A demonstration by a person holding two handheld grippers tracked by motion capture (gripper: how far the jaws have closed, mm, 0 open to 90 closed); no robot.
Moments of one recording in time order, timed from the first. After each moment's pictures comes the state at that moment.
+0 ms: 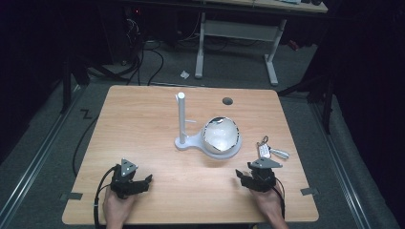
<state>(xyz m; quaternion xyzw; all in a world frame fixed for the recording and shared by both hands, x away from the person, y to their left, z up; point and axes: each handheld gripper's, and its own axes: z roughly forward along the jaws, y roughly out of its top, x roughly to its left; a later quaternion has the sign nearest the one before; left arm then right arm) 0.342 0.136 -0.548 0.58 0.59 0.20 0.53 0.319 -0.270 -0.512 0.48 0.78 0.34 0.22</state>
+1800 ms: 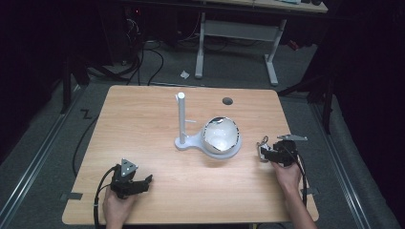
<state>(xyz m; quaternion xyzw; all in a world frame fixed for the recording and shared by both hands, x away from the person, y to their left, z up) 0.342 0.136 -0.548 0.58 0.58 0.20 0.54 0.398 -0.360 -0.507 0.59 0.72 0.31 0.21</state>
